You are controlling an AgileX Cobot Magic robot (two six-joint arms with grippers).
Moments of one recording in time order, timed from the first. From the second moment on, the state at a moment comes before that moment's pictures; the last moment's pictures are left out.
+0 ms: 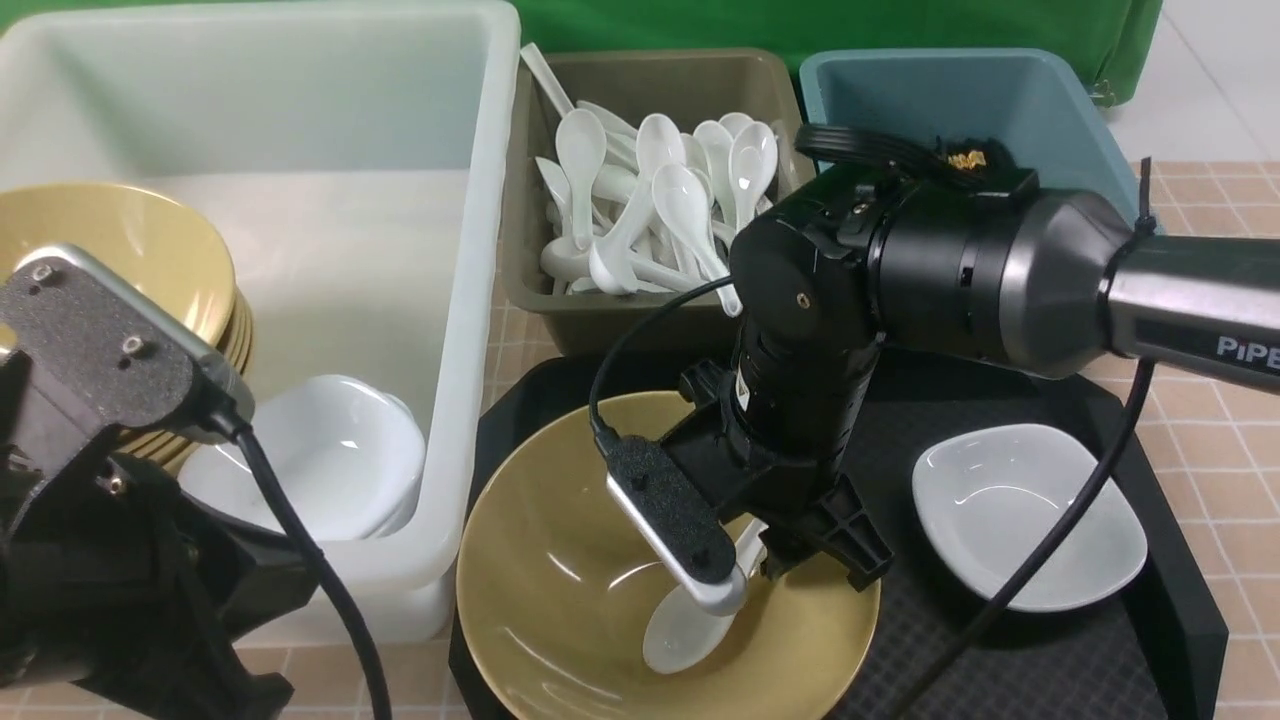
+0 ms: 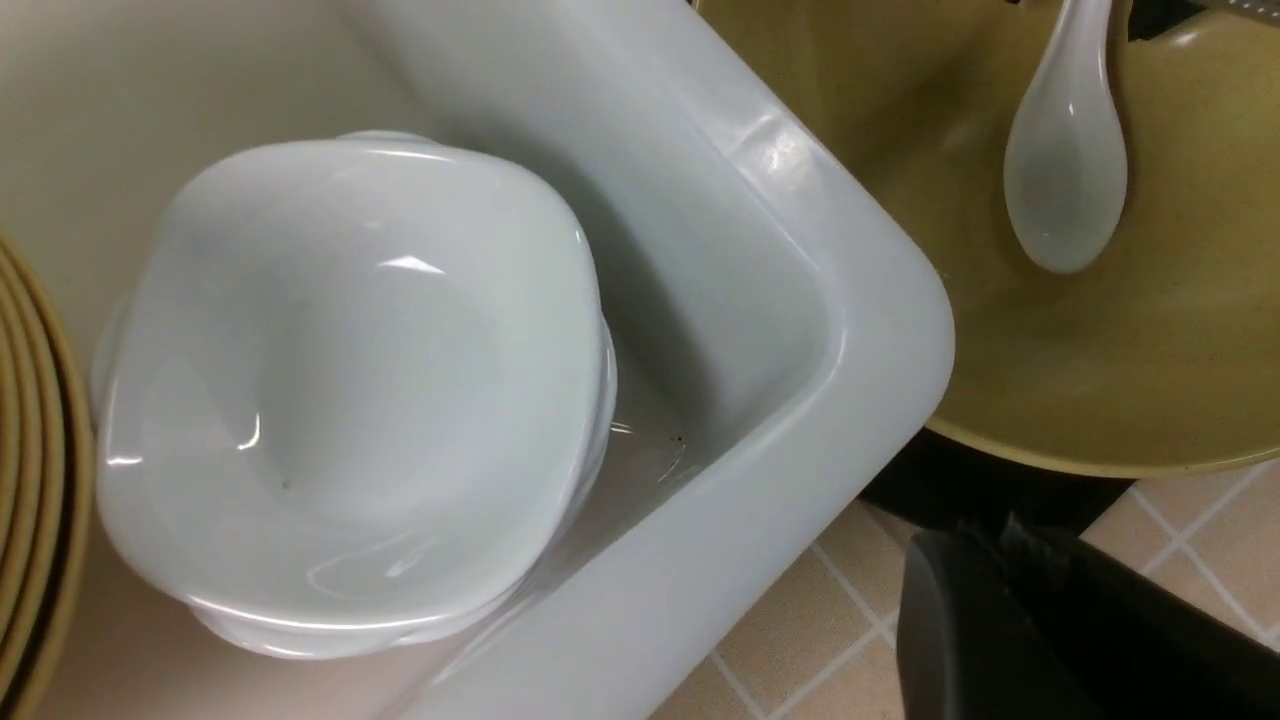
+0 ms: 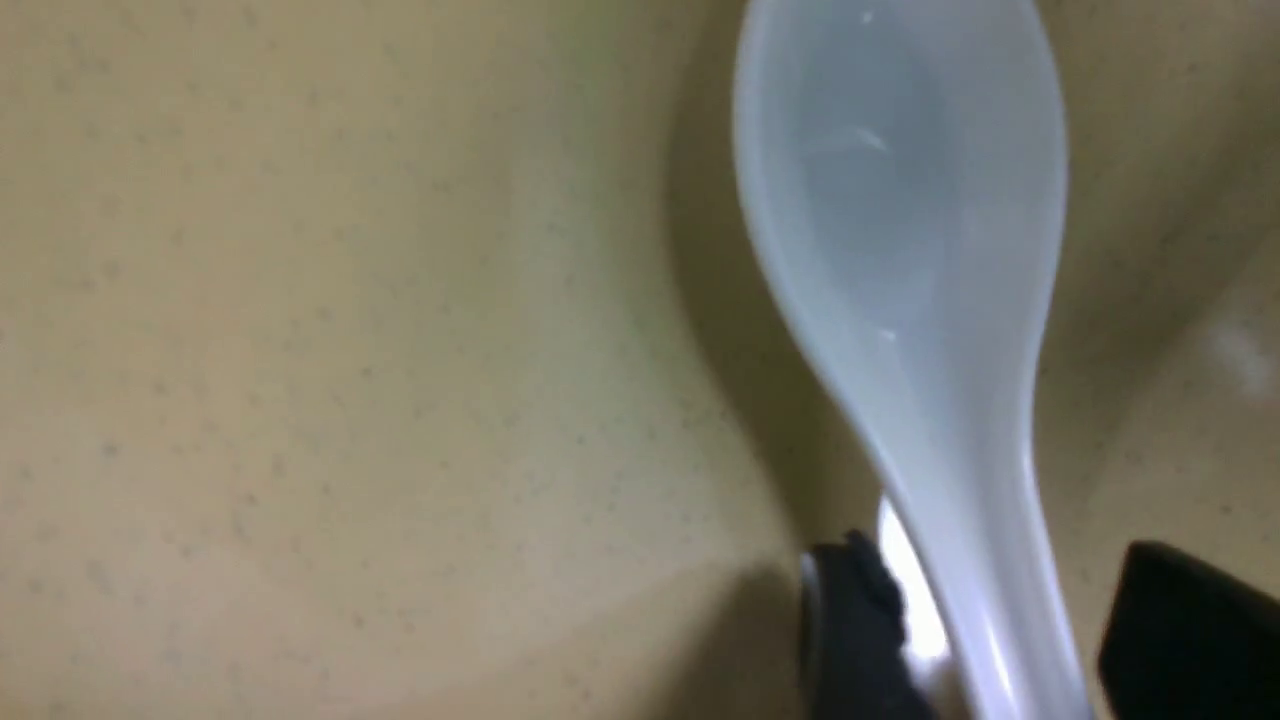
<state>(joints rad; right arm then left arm) 0.73 1.93 -1.46 -0.02 1.05 -1.39 -0.45 0.81 -0.75 -0.13 0.92 0.27</state>
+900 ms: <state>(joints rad) 0.49 1.98 -1.88 -0.12 0.64 -0.41 -0.37 1.38 -1.29 0.03 0.73 0.08</state>
